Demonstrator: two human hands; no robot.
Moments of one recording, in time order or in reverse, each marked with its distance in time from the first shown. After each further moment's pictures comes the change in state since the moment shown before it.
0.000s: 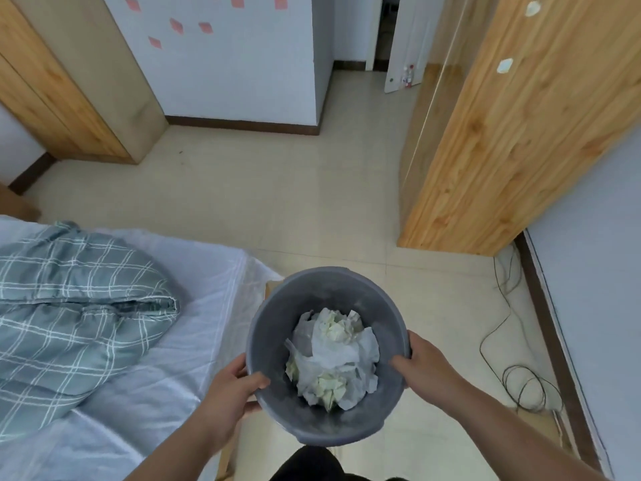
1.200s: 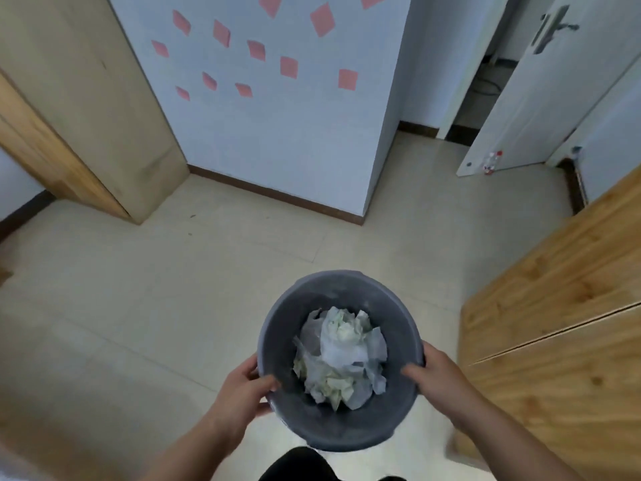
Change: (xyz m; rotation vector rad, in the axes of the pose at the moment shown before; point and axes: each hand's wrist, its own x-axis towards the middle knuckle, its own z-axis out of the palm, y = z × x) left_hand 0.624 0.585 -0.030 -0.177 0.127 0.038; right_hand 0.759 -0.463 -0.221 -0.046 -0.074 -0.036
